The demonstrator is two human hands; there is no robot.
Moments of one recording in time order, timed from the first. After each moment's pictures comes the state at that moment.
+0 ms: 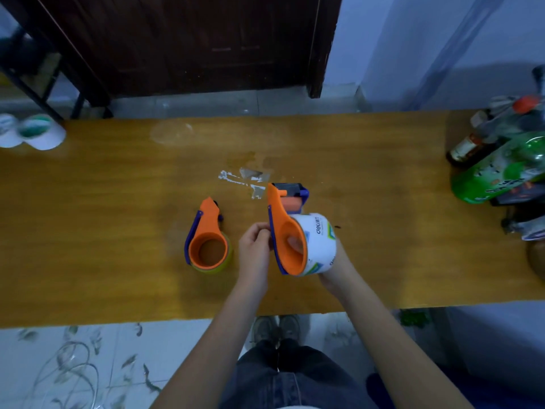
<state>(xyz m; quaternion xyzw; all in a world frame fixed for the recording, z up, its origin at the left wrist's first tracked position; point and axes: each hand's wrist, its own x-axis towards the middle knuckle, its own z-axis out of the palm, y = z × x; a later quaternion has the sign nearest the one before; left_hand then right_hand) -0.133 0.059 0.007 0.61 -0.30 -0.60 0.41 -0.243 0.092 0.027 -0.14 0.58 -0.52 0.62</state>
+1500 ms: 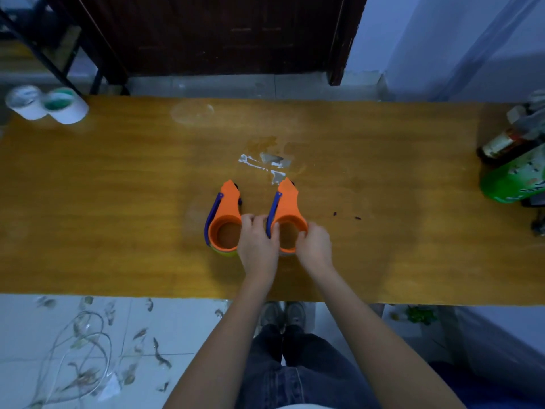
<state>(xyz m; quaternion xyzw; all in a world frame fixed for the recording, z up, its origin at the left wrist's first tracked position) -0.098 0.061 -0.048 0.71 -0.62 -0.23 0.26 -0.195 0.065 -0.043 -0.41 0.83 -0.17 0.34</state>
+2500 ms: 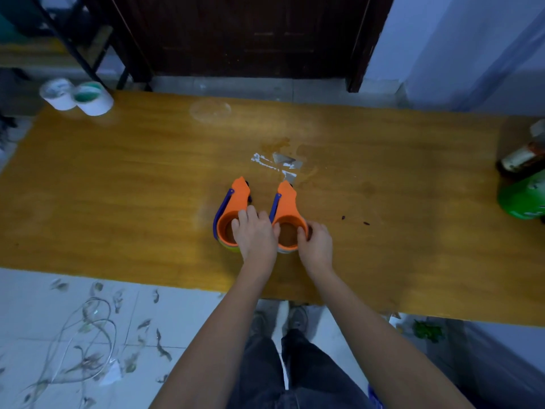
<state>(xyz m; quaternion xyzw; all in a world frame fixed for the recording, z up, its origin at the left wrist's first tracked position) -0.089 0.049 -0.051 0.73 -0.68 -0.02 0.04 -0.198 0.068 -0.073 -0.47 0.79 -0.25 0.30</state>
